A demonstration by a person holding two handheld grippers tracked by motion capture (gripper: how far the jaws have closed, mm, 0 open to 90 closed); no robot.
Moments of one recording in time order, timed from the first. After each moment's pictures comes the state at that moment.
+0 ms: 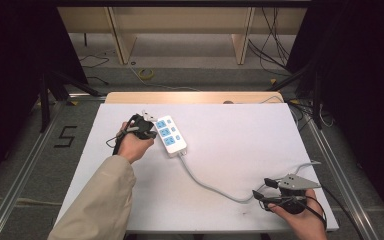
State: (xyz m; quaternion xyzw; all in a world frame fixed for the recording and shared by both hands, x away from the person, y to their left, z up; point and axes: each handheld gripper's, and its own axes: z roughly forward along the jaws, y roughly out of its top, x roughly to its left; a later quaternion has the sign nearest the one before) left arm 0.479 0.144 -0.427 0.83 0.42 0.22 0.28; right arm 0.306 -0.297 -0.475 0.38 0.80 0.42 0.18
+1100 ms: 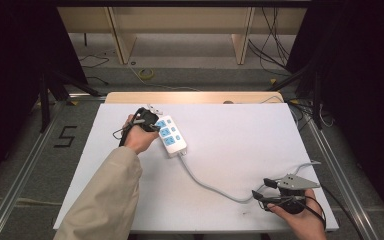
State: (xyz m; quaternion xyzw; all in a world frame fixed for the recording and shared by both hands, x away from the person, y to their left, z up) left arm 0.504 0.132 -0.426 0.84 0.43 0.22 0.27; right arm 0.306 -0.296 -0.476 0.38 0.80 0.42 0.17
